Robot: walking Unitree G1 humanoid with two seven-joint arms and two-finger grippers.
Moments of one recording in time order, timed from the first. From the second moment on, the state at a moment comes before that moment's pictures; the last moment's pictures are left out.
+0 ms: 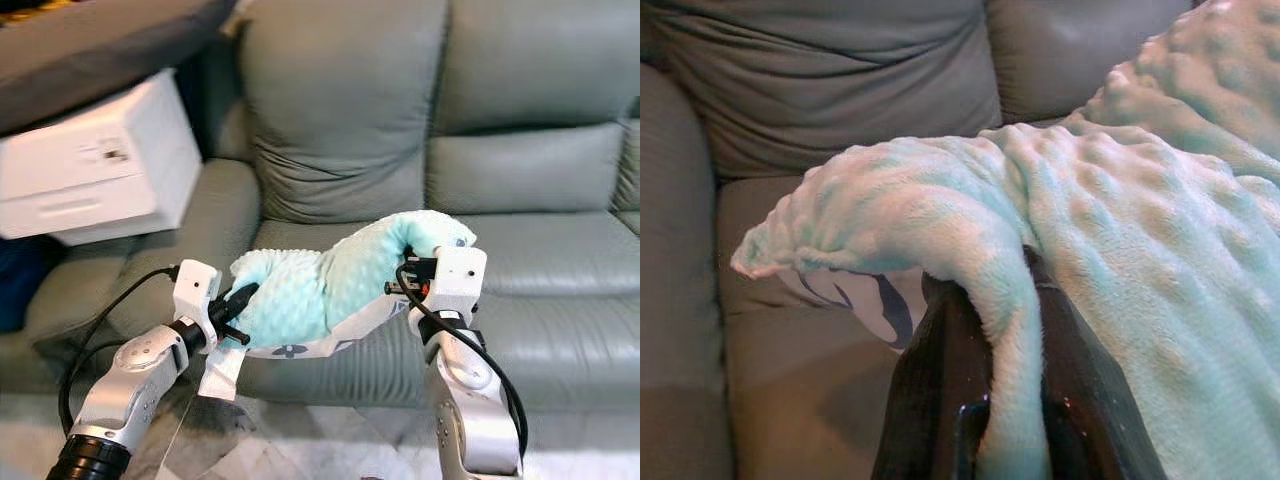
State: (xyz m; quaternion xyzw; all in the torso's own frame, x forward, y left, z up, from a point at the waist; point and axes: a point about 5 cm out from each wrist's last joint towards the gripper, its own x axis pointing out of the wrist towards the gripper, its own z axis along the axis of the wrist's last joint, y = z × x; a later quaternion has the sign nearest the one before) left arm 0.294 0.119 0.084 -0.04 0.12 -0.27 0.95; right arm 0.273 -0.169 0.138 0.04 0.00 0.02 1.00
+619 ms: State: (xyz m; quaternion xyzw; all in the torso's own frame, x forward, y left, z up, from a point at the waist) left arm 0.291 0.115 0.084 -0.04 0.12 -0.30 0.95; right arm 0.273 -0.168 0.136 0.04 0.01 0.01 1.00
